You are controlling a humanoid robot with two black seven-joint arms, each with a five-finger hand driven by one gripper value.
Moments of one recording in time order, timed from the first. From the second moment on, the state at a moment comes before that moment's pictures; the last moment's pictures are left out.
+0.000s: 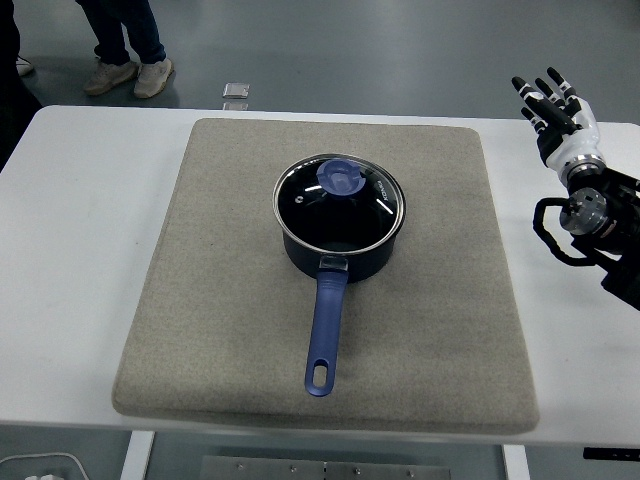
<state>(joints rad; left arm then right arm) -0.04 0.00 -0.13 -0.14 0.08 -0.04 -0.04 1.09 -0.25 -0.05 0.55 0.69 -0.09 0.48</state>
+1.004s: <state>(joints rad) -0.04 0.00 -0.13 -0.14 0.08 -0.04 -0.04 1.10 -0.26 -0.03 0.52 0.68 -0.09 0.48</state>
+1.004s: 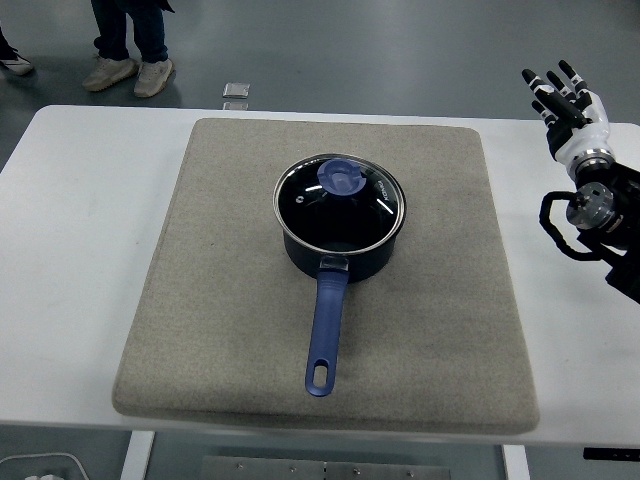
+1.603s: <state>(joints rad) -0.04 0.00 -0.13 -0.14 0.08 -0.04 -0.04 1.07 -0.27 -0.03 0.48 0.62 -0.09 0.48</state>
